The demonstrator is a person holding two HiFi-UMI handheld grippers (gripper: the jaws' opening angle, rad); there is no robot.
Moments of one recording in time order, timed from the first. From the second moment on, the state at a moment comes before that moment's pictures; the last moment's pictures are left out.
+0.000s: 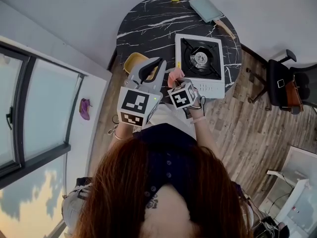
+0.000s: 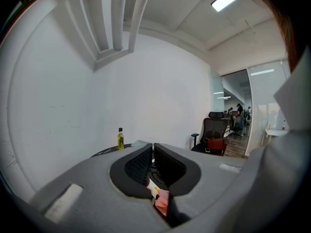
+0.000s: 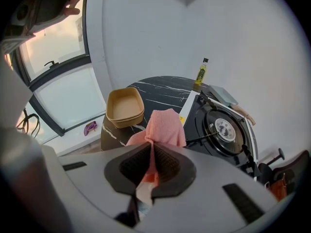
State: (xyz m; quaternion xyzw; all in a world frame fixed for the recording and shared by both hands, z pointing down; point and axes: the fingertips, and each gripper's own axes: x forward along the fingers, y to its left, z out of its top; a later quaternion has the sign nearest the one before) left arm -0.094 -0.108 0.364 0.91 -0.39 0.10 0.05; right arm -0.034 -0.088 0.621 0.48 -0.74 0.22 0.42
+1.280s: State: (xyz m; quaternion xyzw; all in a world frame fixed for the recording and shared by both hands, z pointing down) left arm -0.107 -0.140 0.362 0.91 -0.40 0.09 0.05; right arm -0.028 -0.130 0.620 0.49 -0.70 0.21 0.47
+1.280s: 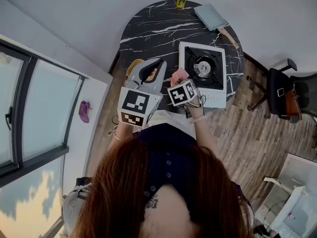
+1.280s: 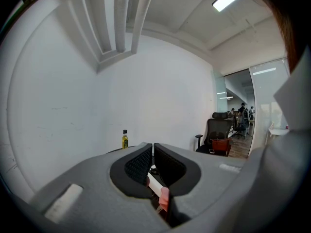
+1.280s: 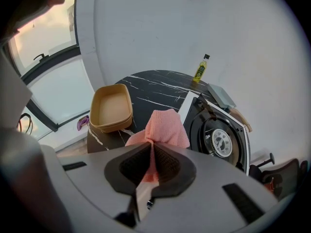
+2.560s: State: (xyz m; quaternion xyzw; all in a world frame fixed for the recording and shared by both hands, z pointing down) left arm -0.113 -0.162 0.371 0.90 -0.42 0.10 0.06; right arm -0.028 -0.159 0.625 0.45 -0.68 0.32 0.48
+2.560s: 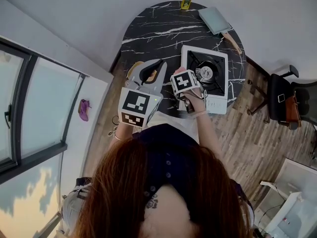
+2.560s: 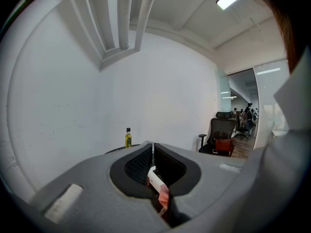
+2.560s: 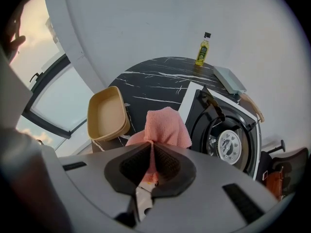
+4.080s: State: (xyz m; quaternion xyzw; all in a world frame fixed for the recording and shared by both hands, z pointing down) left arm -0.114 -0.184 0.381 0.89 -0.43 0.10 0.07; right arm -0.027 -0.213 0.625 0.43 -0.69 0.29 0.51
